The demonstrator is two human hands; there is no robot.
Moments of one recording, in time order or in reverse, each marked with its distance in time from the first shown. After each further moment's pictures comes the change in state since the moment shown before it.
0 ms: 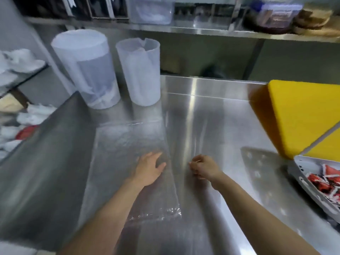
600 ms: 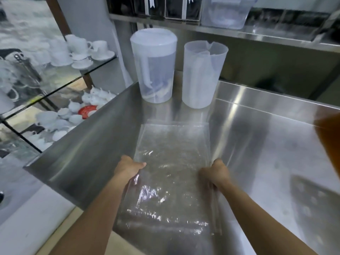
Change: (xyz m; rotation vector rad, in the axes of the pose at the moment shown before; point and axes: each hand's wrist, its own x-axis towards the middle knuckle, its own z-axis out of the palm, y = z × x) left_hand -0.056 -0.131 -0.061 -0.555 0.225 -0.927; right_hand 0.042 -0.023 0.087 -0.409 0.062 -0.023
